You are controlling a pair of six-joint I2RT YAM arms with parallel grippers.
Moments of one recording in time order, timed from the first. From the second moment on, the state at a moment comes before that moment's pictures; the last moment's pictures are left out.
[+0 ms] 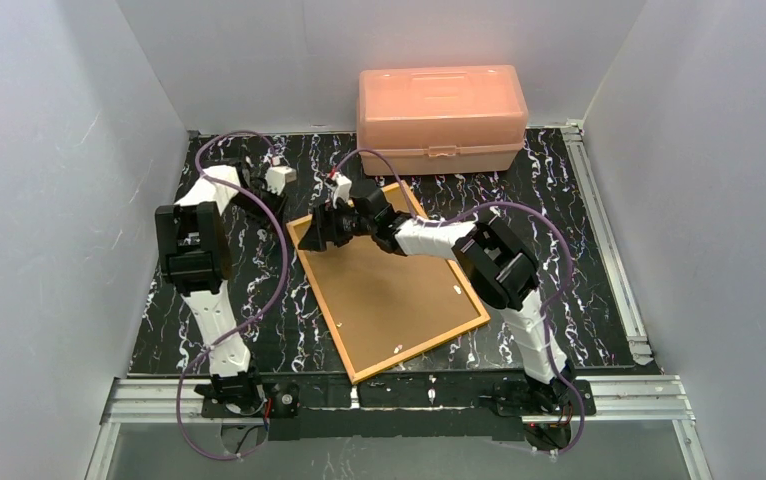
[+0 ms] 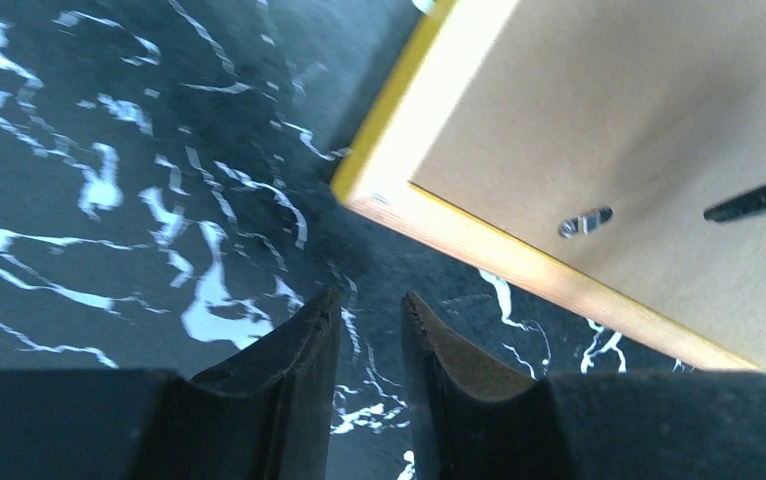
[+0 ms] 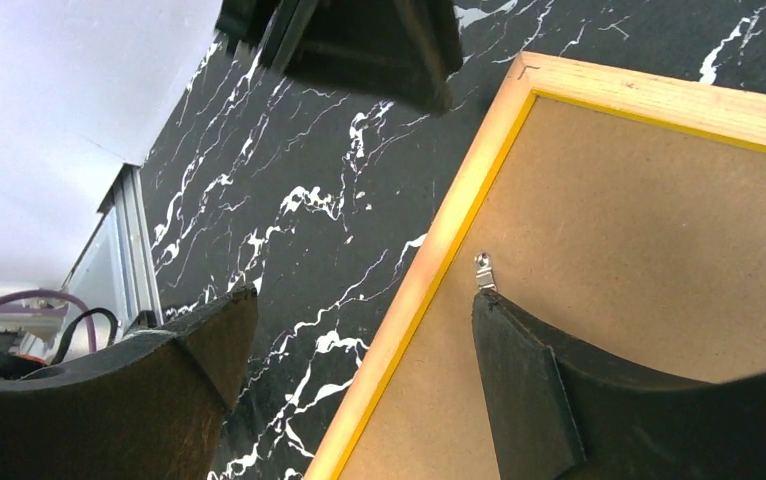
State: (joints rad) left arm 0.07 2.03 1.53 -0.90 0.43 0.62; right arm 0.86 2.21 1.53 0.32 -0.49 0.57
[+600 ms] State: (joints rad) left arm 0.09 2.26 1.84 -0.98 0.56 0.54; right arm 0.82 2.03 1.25 0.45 -0.51 0.60
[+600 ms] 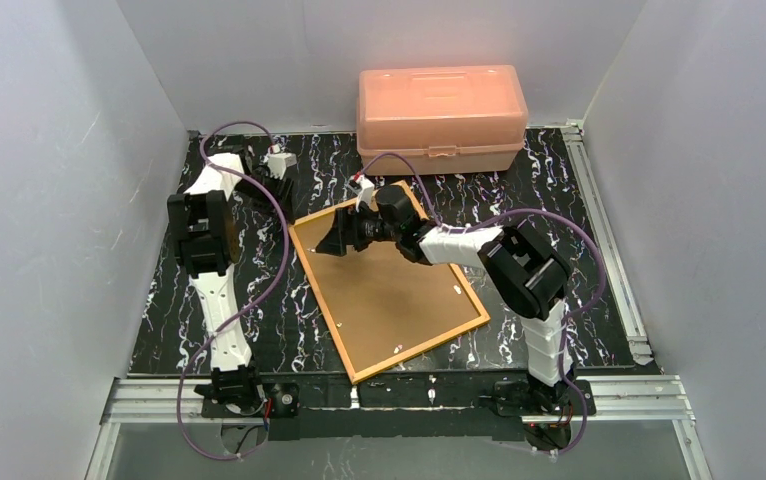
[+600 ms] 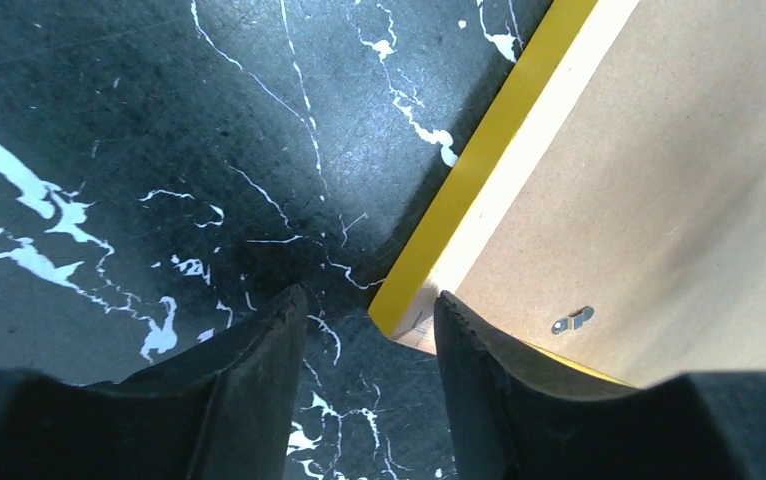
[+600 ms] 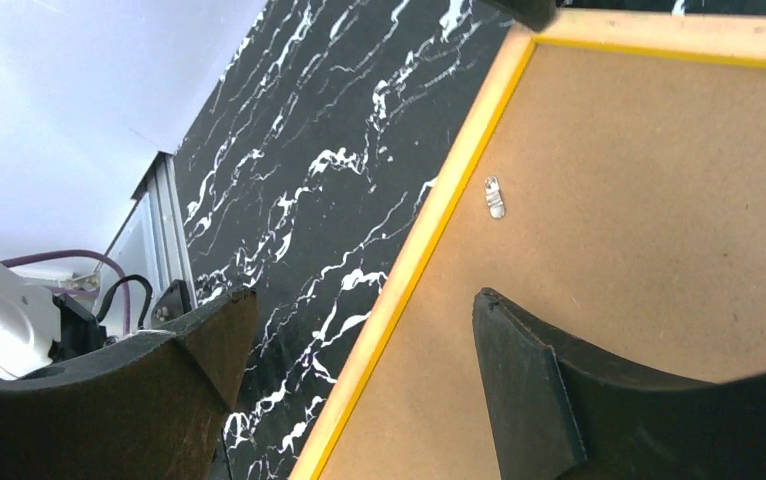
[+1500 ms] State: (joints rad) left arm 0.08 2.21 1.68 -1.05 0.72 0.53; right arm 0.81 2.16 1.40 0.41 -0.60 0.49
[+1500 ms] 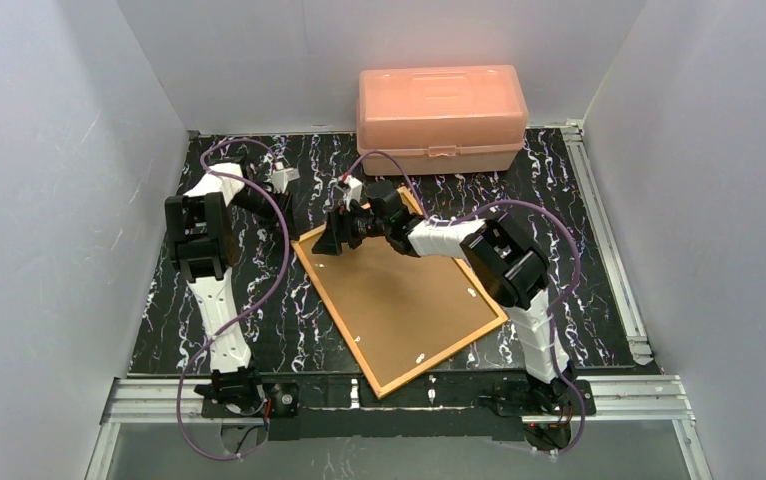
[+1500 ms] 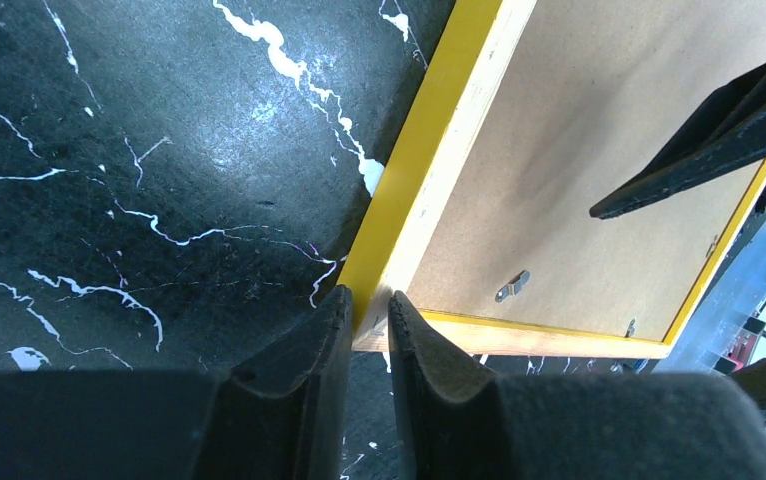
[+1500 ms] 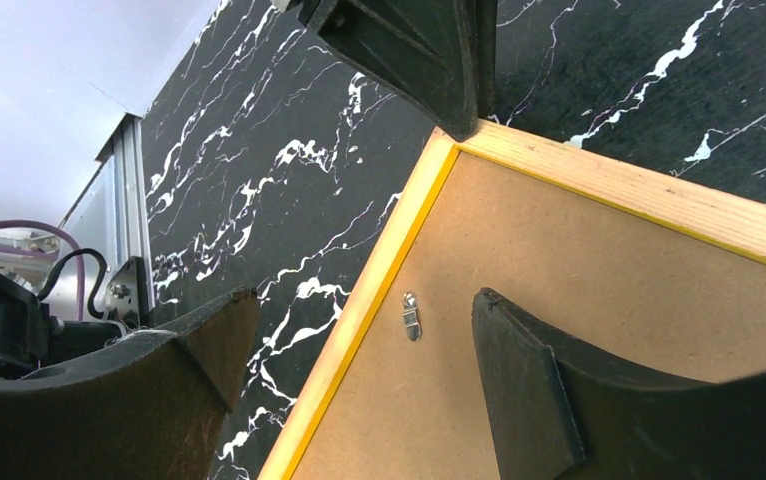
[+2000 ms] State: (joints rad) left arm 0.08 2.19 1.66 -1.04 0.71 0.52; right arm 0.85 2.22 1.40 0.40 -0.62 0.49
